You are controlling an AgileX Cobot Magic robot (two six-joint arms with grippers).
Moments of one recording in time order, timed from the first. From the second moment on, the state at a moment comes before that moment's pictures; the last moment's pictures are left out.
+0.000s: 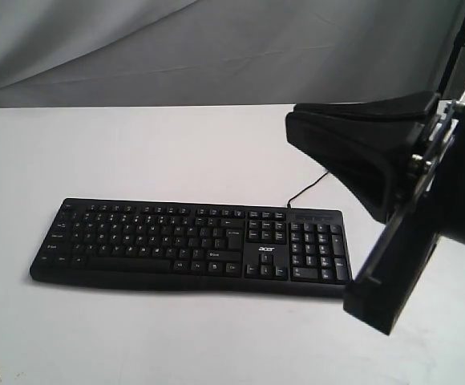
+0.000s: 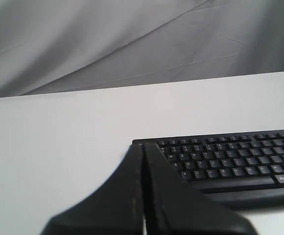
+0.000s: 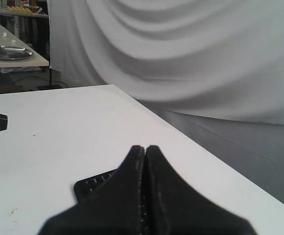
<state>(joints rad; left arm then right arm) -0.17 0.00 0.00 0.04 0.26 -0.02 0.87 0.86 -0.60 -0.22 -0.09 0.05</state>
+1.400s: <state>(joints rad) -0.17 0.00 0.00 0.04 0.26 -0.02 0.12 0.38 -0.44 -0.19 0.25 0.07</state>
